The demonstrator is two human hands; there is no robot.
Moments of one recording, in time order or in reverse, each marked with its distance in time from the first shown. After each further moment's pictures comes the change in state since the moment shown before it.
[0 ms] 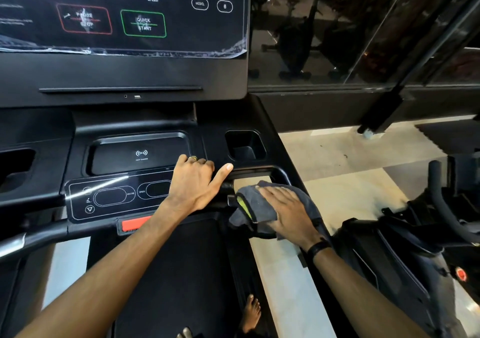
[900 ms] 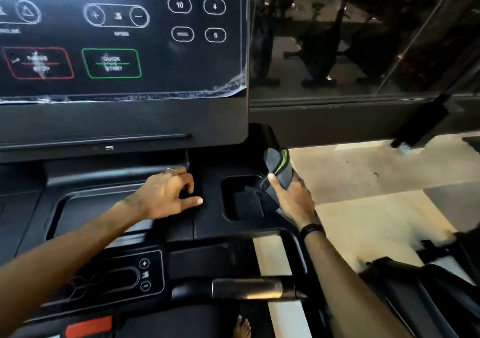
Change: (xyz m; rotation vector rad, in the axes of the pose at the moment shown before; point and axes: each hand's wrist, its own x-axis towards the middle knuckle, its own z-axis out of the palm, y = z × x) left_hand 0.124 -0.088 0.023 -0.150 -0.289 0.094; right_hand 0.188 0.093 -0.003 0.288 -0.035 0.806
